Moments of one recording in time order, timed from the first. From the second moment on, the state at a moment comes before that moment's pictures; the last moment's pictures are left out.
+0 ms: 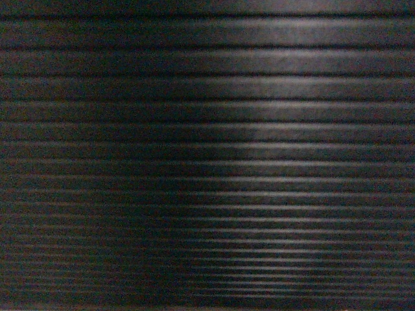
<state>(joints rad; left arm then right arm) 0.00 0.01 0.01 0.00 0.00 0.00 0.00 0.00 0.01 0.00 0.00 0.00</state>
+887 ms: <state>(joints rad) 0.00 0.01 0.01 0.00 0.00 0.00 0.00 0.00 0.01 -0.01 0.00 0.00</state>
